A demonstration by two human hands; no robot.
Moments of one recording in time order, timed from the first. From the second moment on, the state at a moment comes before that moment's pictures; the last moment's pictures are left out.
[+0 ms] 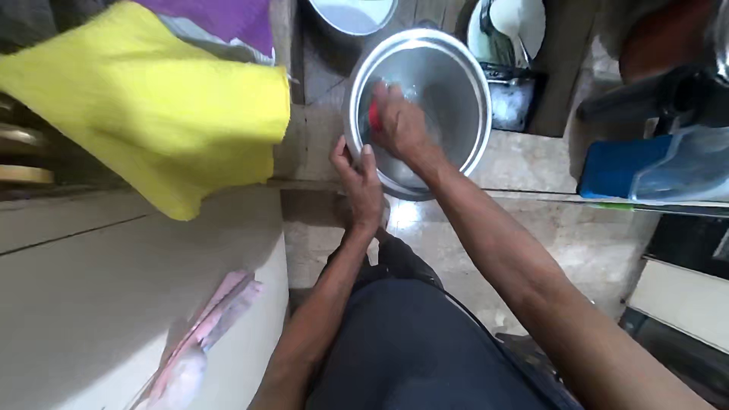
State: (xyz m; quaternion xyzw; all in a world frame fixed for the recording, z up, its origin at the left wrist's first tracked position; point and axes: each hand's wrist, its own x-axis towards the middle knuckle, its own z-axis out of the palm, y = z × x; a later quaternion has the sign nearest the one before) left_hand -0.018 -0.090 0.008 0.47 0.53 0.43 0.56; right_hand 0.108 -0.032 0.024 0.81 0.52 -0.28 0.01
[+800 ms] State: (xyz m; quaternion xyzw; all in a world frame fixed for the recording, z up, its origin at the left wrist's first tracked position) left_hand -0.027 -0.006 -0.002 0.50 0.45 0.35 0.66; right_hand 0.166 -0.112 0.042 0.67 0.64 -0.33 0.17
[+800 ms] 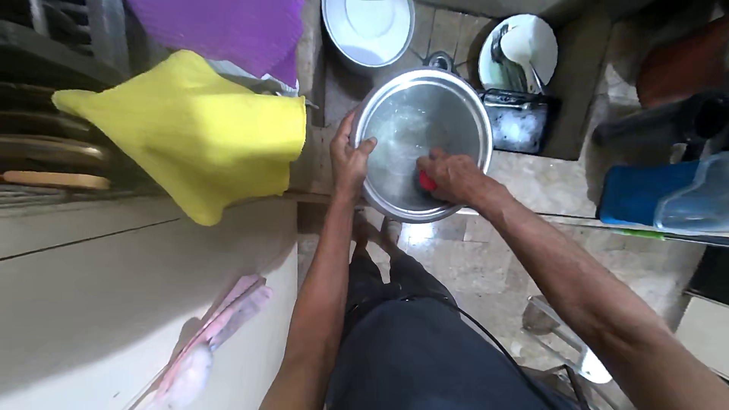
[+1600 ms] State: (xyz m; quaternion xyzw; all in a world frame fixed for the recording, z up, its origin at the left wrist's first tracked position) left_hand 0.014 0.058 0.013 0.67 0.35 0.17 0.64; right_hand 0.116 -0.083 0.011 0.68 0.64 -0.34 -0.05
